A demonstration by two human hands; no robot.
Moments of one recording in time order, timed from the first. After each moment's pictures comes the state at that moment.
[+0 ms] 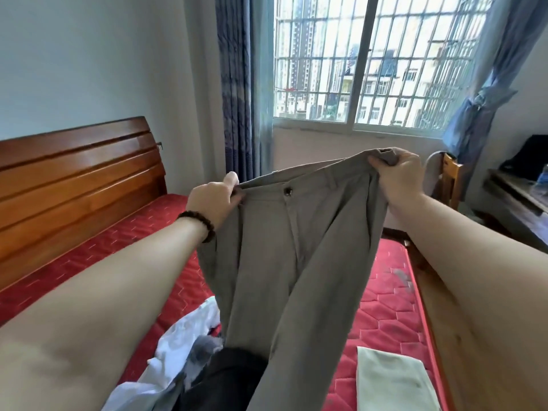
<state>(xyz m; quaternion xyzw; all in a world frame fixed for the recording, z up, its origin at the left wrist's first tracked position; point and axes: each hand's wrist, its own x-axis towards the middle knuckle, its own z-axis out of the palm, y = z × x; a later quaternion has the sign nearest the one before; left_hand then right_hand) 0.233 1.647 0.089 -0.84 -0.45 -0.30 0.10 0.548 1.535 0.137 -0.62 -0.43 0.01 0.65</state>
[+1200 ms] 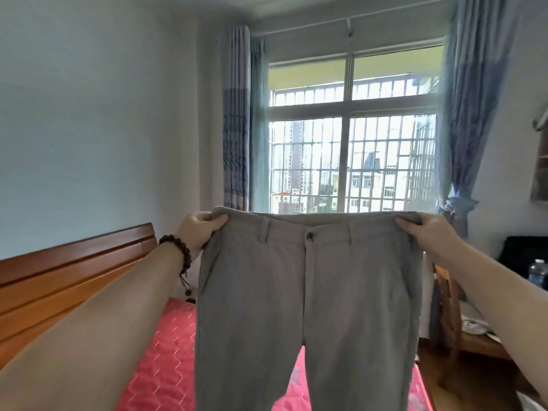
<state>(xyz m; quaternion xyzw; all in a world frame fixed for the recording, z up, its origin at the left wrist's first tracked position) 0.250 1.667 0.313 -0.59 -0.33 -0.55 -0.49 0.659 1.503 0.315 -0.58 -0.49 0.07 0.65</state>
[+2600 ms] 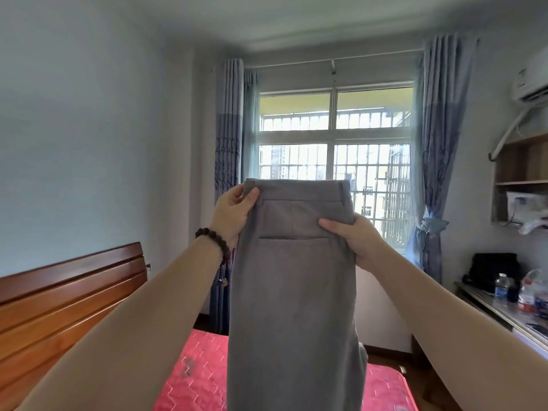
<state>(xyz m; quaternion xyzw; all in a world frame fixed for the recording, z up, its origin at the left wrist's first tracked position) 0.226 1.593 0.383 -0.63 -0.11 -0.59 -0.49 0.447 1.483 0.362 -0.43 -0.49 0.29 0.70</state>
